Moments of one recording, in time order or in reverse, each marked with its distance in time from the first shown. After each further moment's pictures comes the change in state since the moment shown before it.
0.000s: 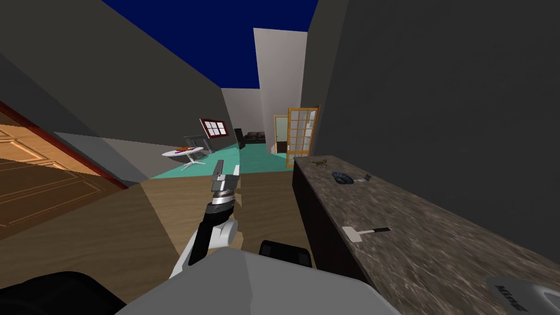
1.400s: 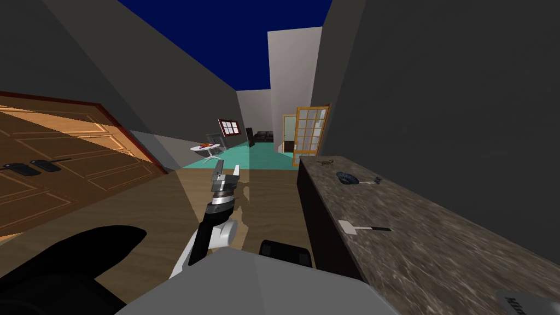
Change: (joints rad) left arm 0.000 0.000 0.000 0.000 0.000 0.000 0.000; right arm -0.054 -0.043 -0.059 0.110 -0.020 -0.102 0.023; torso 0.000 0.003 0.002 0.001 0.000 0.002
